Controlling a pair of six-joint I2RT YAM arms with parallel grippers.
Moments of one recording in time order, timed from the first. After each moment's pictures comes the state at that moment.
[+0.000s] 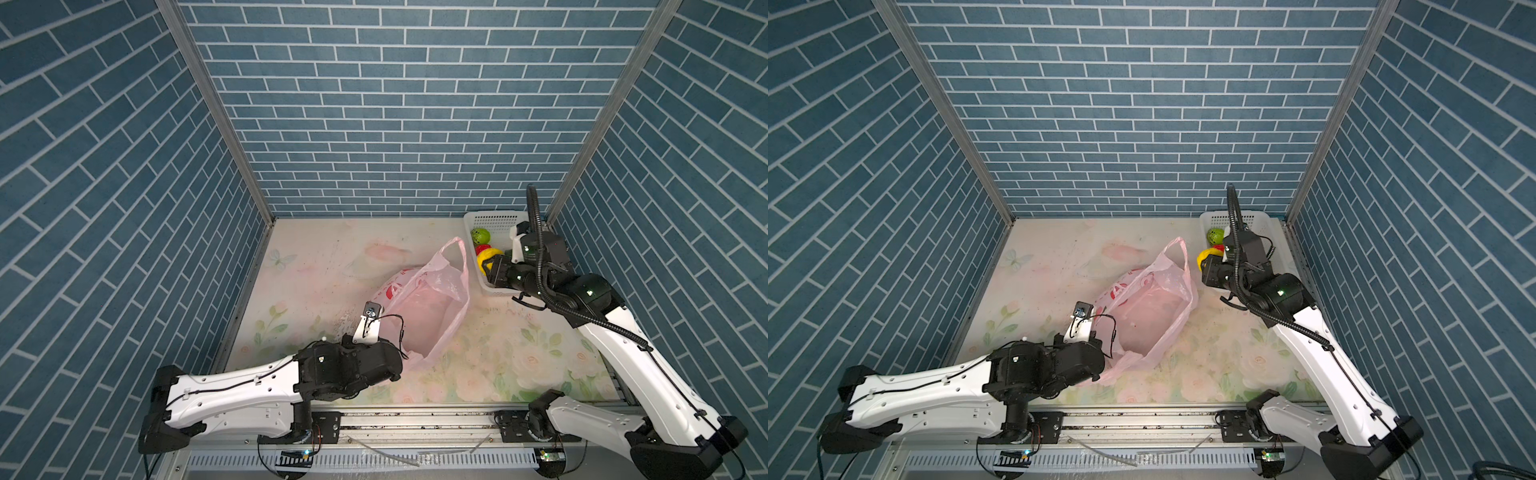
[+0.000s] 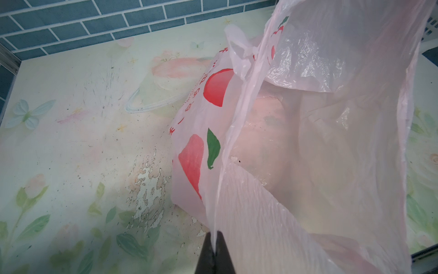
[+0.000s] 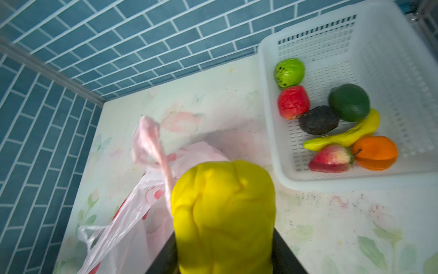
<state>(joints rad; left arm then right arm) -1.35 0.99 0.90 -0.94 -0.75 -0.87 0.50 1.10 1.33 -0.90 0.09 0.53</state>
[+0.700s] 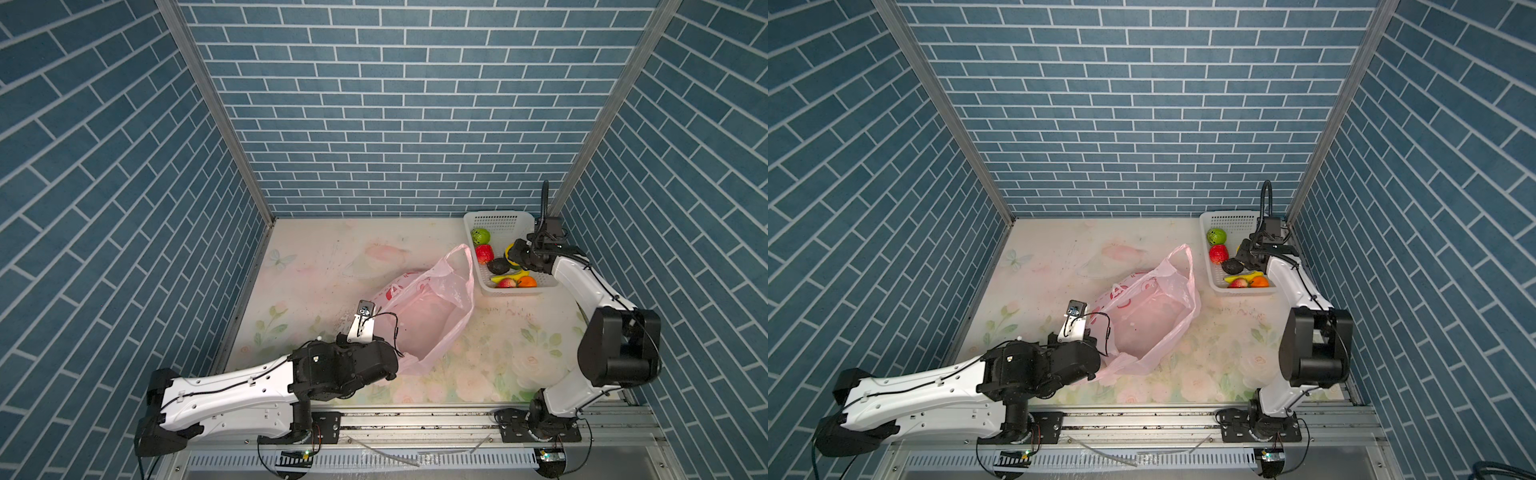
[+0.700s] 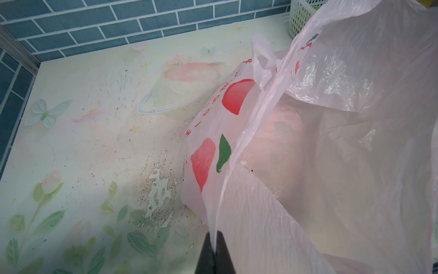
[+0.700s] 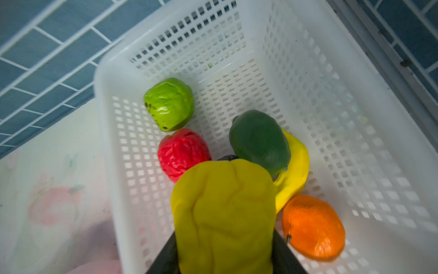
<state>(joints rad) -1.34 0.96 0.90 -0.97 -0.78 -0.88 0.03 1.67 1.29 -0.49 -0.05 0.39</state>
